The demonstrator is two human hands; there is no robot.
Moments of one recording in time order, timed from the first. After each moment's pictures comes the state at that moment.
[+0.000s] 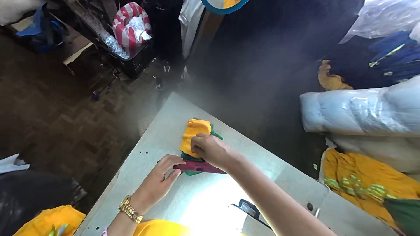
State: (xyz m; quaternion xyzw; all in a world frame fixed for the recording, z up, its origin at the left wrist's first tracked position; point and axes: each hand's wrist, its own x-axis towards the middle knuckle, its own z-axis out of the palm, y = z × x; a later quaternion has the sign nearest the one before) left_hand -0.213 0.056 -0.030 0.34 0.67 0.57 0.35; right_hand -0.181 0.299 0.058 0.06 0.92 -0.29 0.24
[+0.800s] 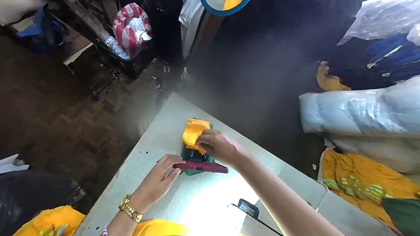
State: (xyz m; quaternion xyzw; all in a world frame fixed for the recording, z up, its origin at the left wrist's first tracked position) left_hand -0.215 0.056 -0.029 0.33 0.67 0.56 0.36; right_hand -0.171 0.318 0.061 0.03 0.94 -0.29 0.16
